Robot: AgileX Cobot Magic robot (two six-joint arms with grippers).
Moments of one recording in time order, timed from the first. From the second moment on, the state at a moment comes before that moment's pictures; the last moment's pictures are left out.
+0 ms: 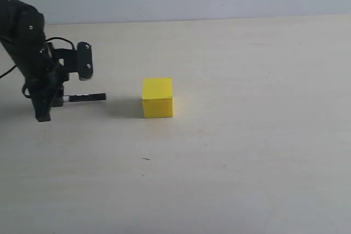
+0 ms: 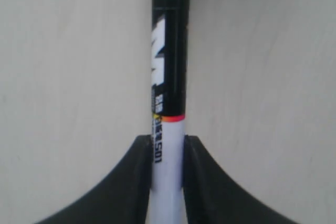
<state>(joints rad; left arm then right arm) -0.31 2.00 -1.21 0.22 0.68 0.98 -0.22 0.00 0.00 -0.08 0.32 0.21</state>
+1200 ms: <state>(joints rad) -0.62 2.04 -1.30 0.28 0.66 0.76 -0.22 0.00 0.00 -0.08 0.32 0.21</state>
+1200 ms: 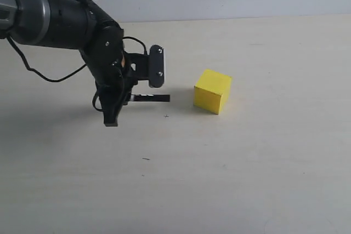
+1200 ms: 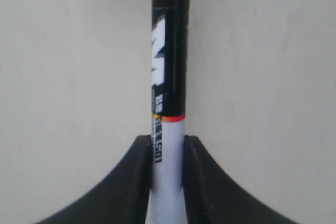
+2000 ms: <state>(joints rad) -0.78 2.16 -1.40 0.21 0.53 0.70 -0.22 0.00 0.00 -0.08 0.32 0.21</state>
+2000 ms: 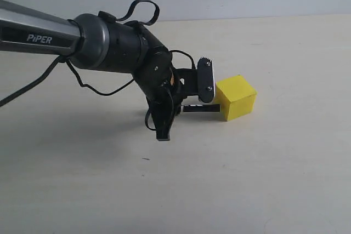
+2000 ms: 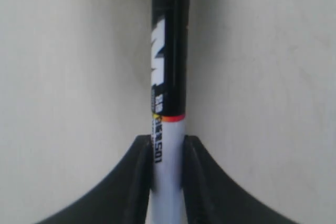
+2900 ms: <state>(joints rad) -0.78 2.16 -1.47 0.27 0.61 0.55 -0.22 0.00 0.00 -0.08 0.32 0.21</state>
